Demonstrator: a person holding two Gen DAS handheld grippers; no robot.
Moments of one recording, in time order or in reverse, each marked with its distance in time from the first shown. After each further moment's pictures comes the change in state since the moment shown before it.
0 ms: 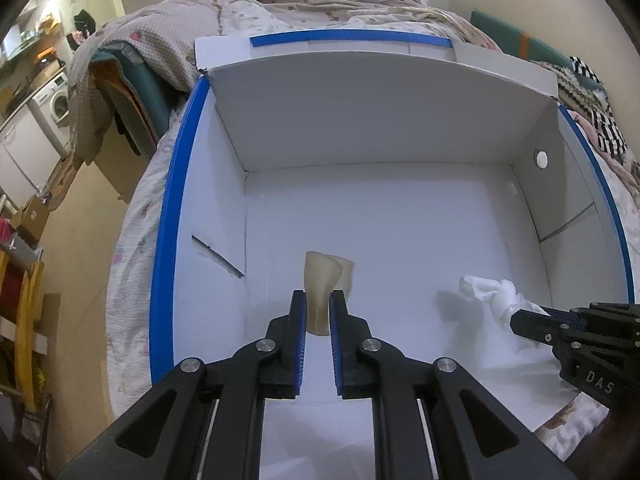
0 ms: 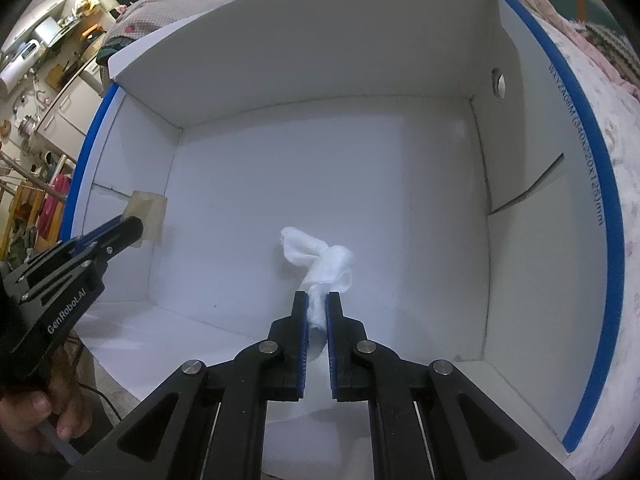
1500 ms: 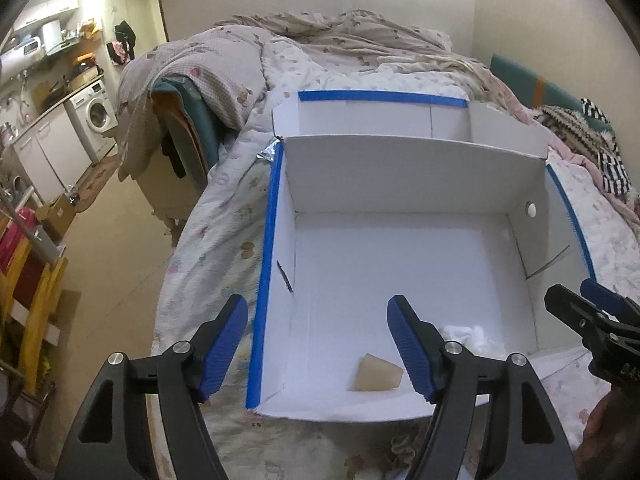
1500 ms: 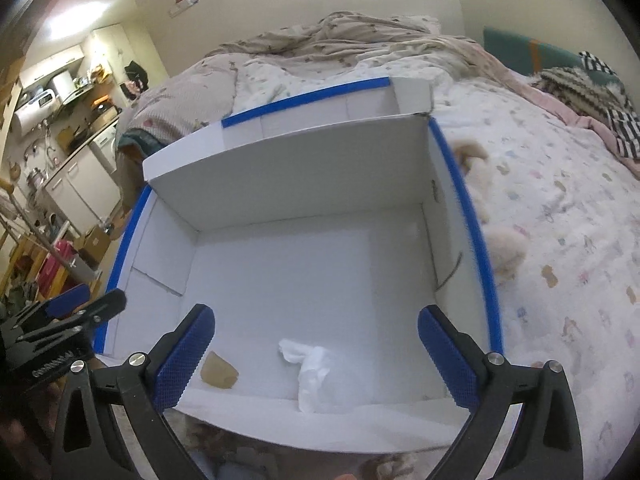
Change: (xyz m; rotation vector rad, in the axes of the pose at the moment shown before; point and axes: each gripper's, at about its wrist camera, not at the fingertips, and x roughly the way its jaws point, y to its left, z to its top) left arm -0.080 0.019 -0.014 -0.097 -0.153 0.085; right arm -0.078 -0.011 -0.016 0.037 -0.389 -0.030
